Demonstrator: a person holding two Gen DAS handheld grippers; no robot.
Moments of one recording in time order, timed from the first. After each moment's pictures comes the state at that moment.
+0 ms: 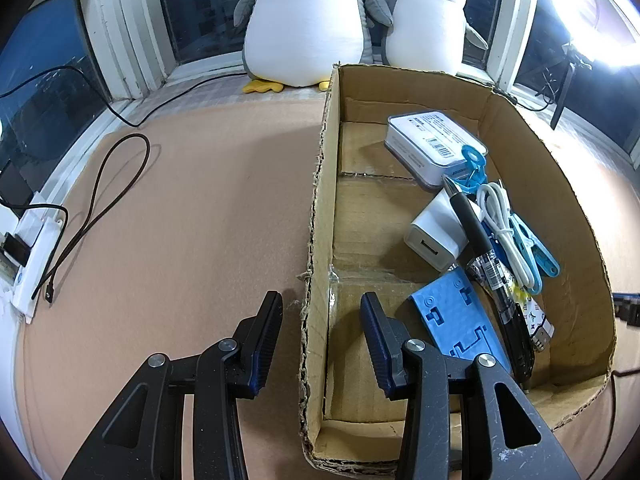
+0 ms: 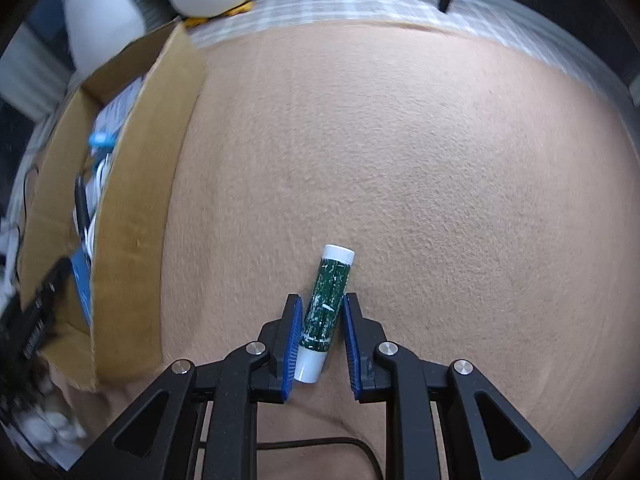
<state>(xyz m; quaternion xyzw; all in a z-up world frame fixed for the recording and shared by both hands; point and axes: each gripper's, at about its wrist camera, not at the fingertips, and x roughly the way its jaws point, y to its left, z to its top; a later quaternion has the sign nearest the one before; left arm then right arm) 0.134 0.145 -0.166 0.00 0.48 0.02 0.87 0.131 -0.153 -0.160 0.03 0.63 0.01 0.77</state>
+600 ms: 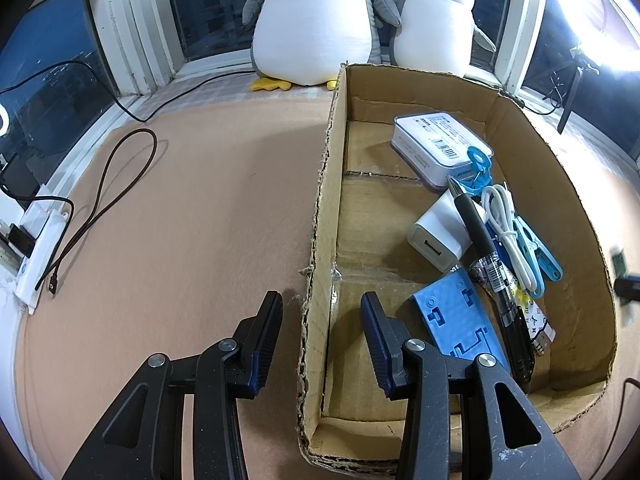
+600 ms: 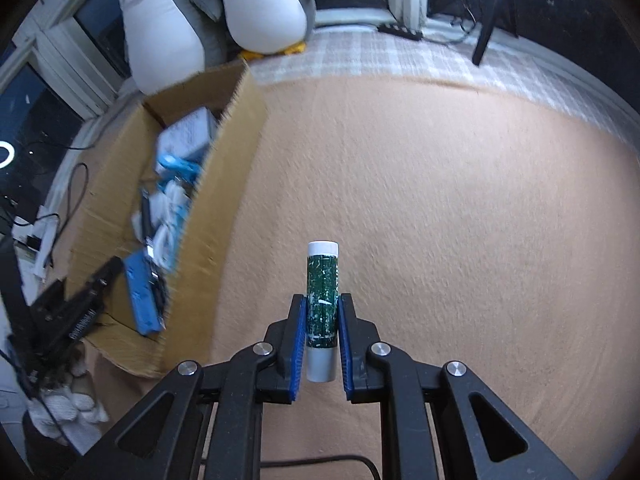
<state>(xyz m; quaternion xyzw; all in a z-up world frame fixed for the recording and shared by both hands) 0.132 0.143 -0.166 0.00 0.49 0.04 0.87 0.113 -0.168 -0.108 0.05 0.58 0.08 0.81</state>
